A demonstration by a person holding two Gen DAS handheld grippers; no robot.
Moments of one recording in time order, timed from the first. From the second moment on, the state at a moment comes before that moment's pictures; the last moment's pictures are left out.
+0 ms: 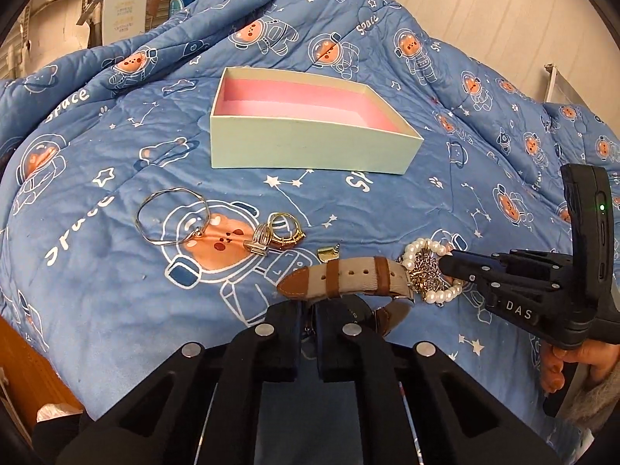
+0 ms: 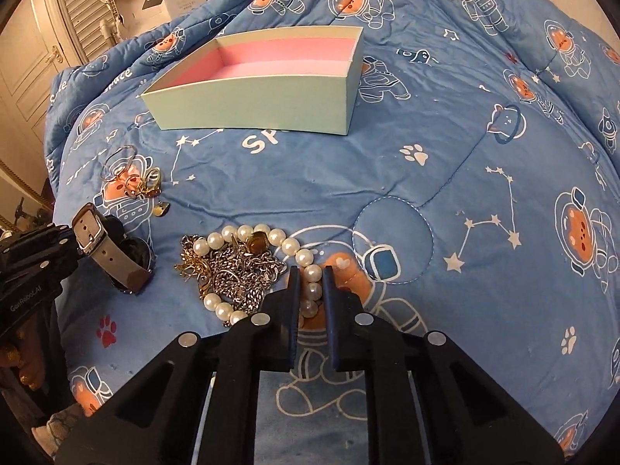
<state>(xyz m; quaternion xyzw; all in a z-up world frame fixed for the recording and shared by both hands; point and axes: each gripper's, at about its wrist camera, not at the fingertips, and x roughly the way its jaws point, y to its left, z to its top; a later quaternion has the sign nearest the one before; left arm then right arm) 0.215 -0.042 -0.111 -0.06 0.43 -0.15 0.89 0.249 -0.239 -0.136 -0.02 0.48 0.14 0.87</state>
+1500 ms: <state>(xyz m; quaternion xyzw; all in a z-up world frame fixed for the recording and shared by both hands) 0.297 -0.022 -0.020 -0.05 0.38 -0.17 0.91 0.320 -0.216 0.014 -0.02 0.32 0.27 0.91</state>
